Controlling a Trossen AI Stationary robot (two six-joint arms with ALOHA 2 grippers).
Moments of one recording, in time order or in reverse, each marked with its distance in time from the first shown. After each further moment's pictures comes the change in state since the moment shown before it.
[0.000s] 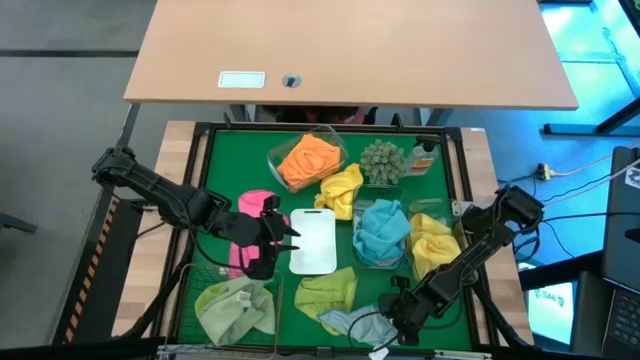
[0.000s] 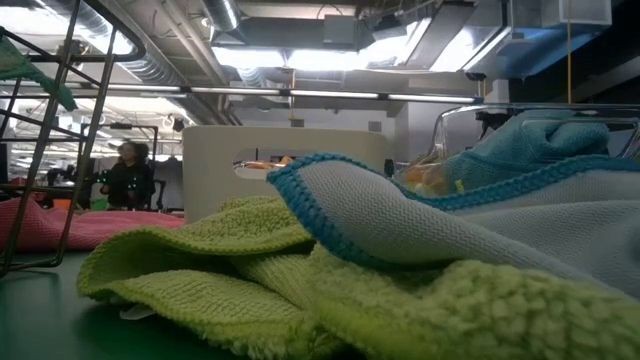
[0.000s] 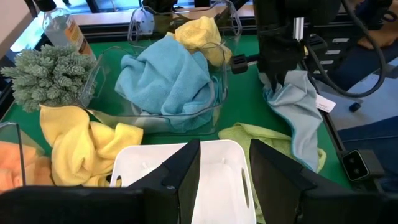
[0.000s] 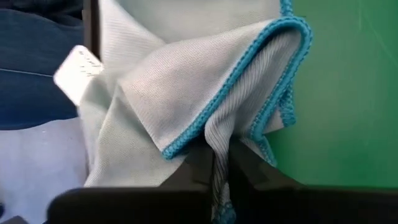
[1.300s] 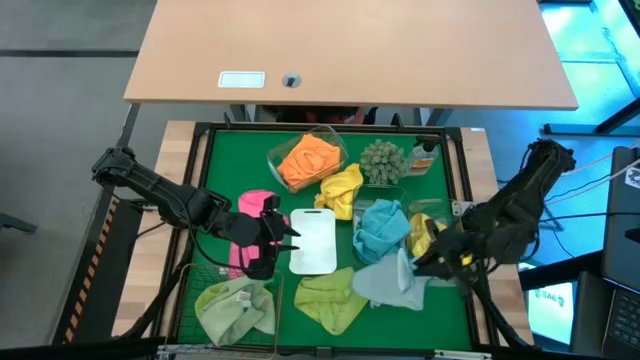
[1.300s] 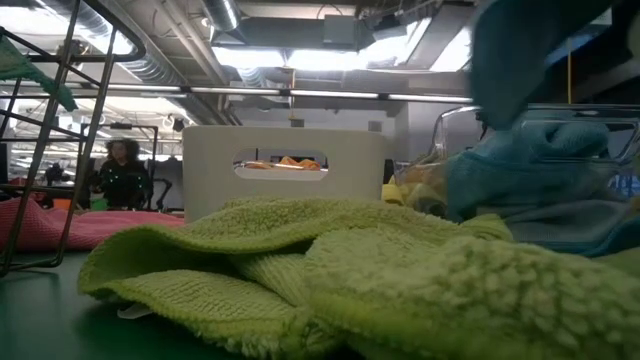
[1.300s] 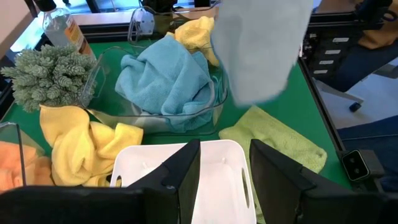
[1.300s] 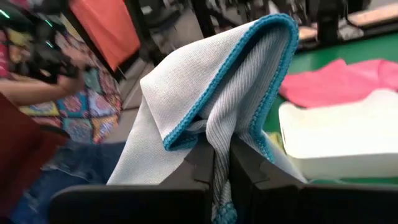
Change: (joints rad) left arm 0.000 0.000 0.000 0.000 0.000 0.000; right arm 0.001 -0.780 0.001 0.008 0.431 -0.292
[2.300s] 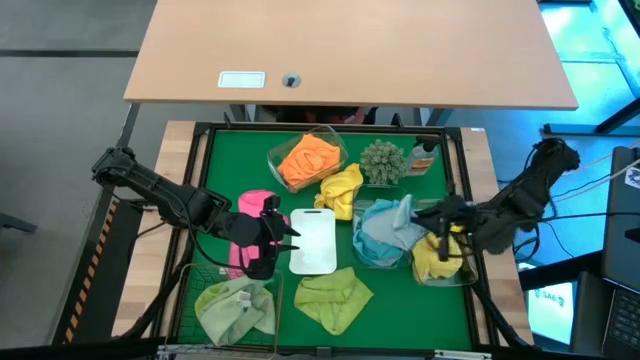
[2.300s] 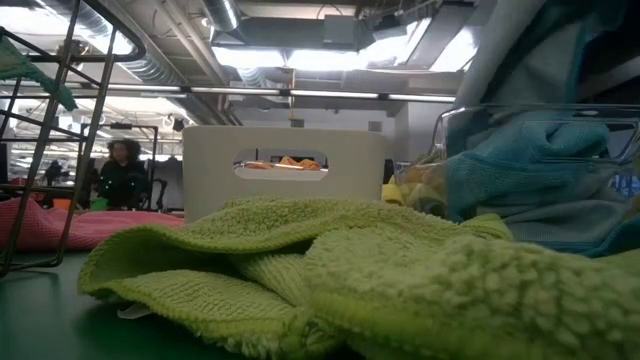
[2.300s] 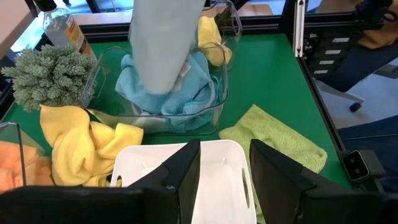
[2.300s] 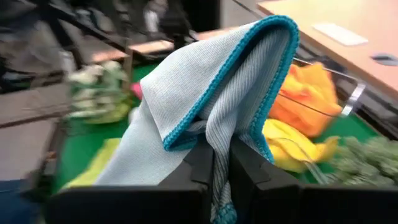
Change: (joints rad) left arm 0.001 0.000 0.000 0.000 0.000 0.000; right arm -0.082 -0.100 0.000 -0.411 0.398 0.065
